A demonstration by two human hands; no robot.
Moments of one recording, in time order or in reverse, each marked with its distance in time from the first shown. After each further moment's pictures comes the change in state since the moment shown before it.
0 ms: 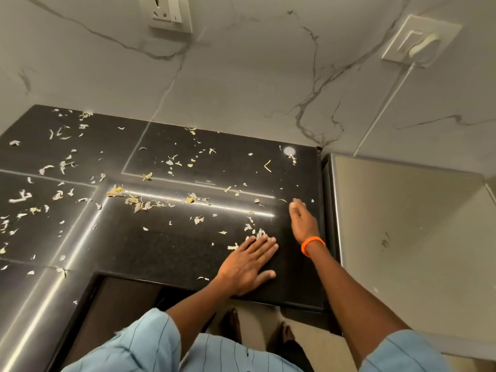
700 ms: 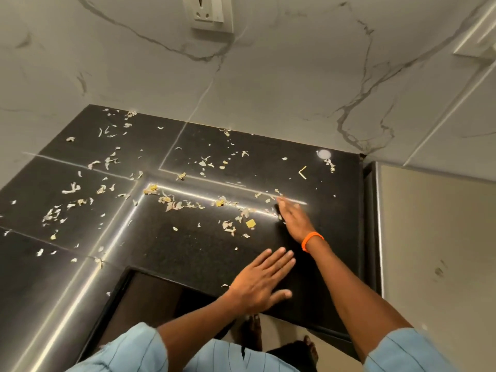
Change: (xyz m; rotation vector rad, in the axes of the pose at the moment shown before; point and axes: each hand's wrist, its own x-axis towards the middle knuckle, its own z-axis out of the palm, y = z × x) left_hand -0.031 -0.014 0.002 -0.025 0.034 -0.044; right_hand 0.040 -0.036 0.079 -0.115 -0.376 -0.250
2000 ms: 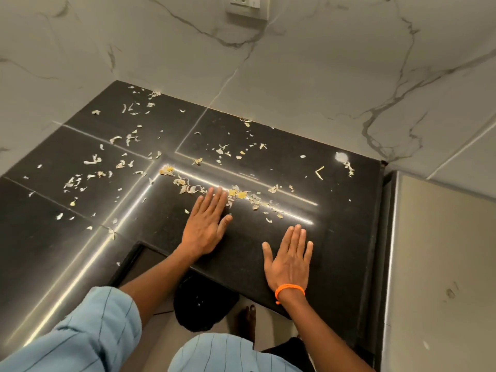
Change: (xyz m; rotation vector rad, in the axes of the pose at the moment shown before) left_hand -0.052 -0.132 -0.046 0.019 0.217 -0.631; right_hand -0.100 0.008 0.094 -0.723 0.255 0.102
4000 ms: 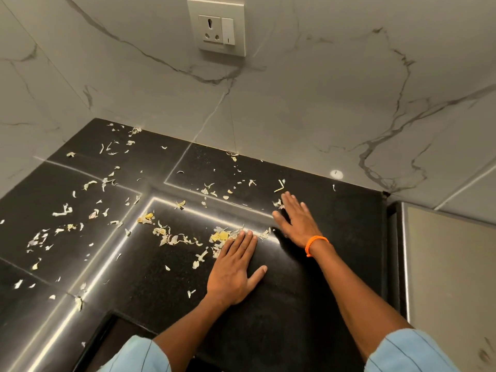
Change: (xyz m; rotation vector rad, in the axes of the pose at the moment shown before) left_hand 0.071 0.078 0.024 -0.024 -0.106 0.092; right_hand 0.254 0.025 -0.045 0.230 -0.179 -0.366
